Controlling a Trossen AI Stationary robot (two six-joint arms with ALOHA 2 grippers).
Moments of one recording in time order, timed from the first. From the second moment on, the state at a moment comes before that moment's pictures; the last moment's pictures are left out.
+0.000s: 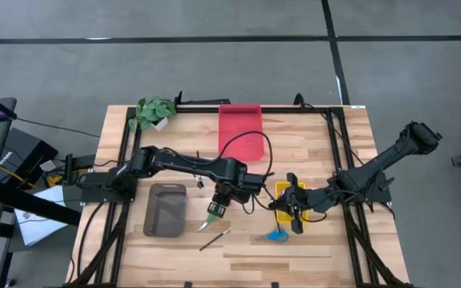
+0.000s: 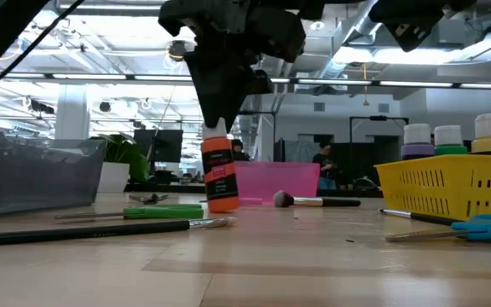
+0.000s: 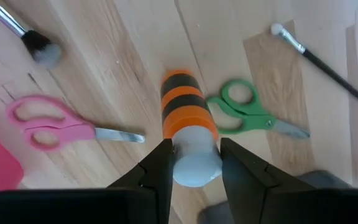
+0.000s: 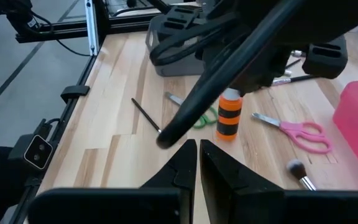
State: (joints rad) left arm -0.13 2.24 2.04 -1.41 0.03 0.29; right arm 0.54 1.16 0.73 -0.10 0.43 0.36
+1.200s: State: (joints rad) left arm -0.13 2.23 2.03 -1.44 -0.01 0.30; right arm 0.54 1.16 0.73 -0.11 0.44 0.36
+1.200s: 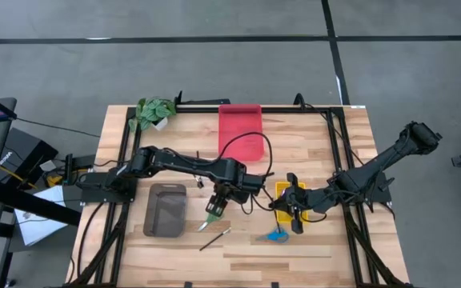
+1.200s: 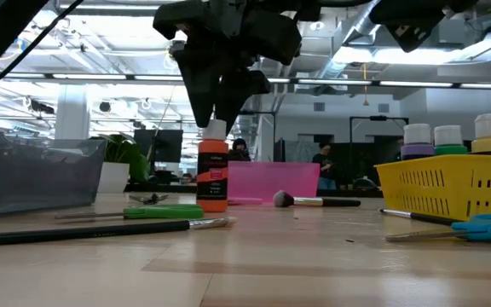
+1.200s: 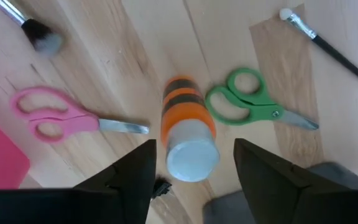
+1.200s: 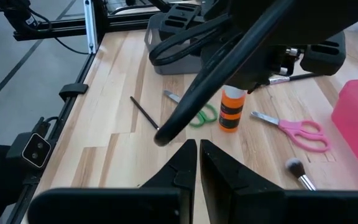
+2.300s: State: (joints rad) left arm -0.31 0.94 0.53 0.21 -0.40 0.06; right arm 0.22 1.40 0.86 0.02 0.12 0.32
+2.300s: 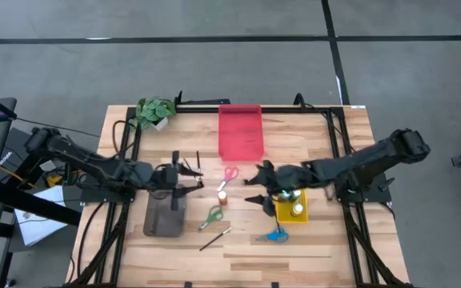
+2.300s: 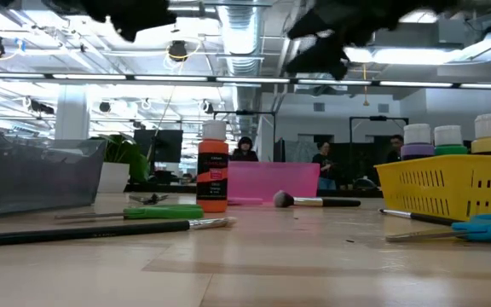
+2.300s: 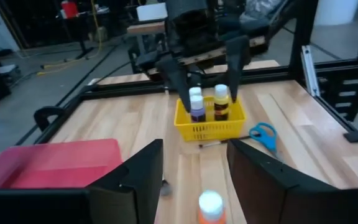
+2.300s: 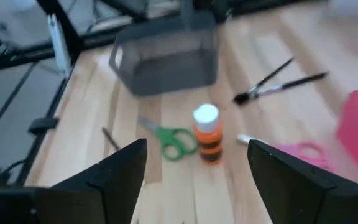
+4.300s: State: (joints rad) left arm -0.32 0.77 0.39 0.15 -0.42 0.04; right arm 0.11 2.17 1.88 -0.87 -0.02 0.12
